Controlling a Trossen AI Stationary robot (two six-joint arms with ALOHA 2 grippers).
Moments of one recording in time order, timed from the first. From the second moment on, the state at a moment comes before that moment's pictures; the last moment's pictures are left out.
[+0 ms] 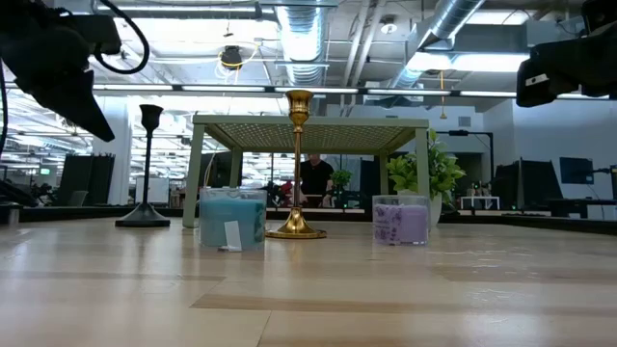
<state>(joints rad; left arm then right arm) -0.61 0.81 0.60 -0.93 -0.73 -1.03 0.32 0.01 0.00 0.03 0.08 -0.10</state>
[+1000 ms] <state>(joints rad) -0.44 0.95 0.52 -0.83 -0.96 -1.08 0.32 0.01 0.00 0.03 0.08 -0.10</state>
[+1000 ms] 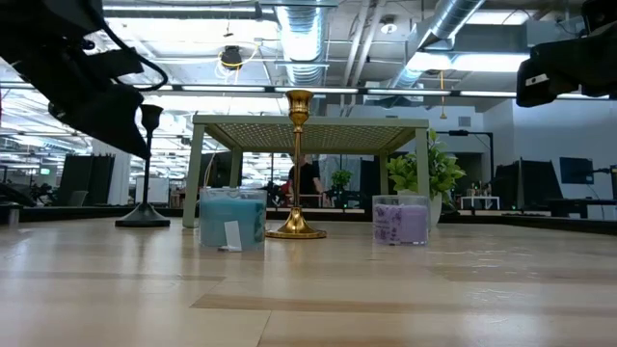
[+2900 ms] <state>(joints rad) -0.38 1.00 0.53 -0.73 -0.92 -1.04 0.32 0.01 0.00 0.03 0.08 -0.10</state>
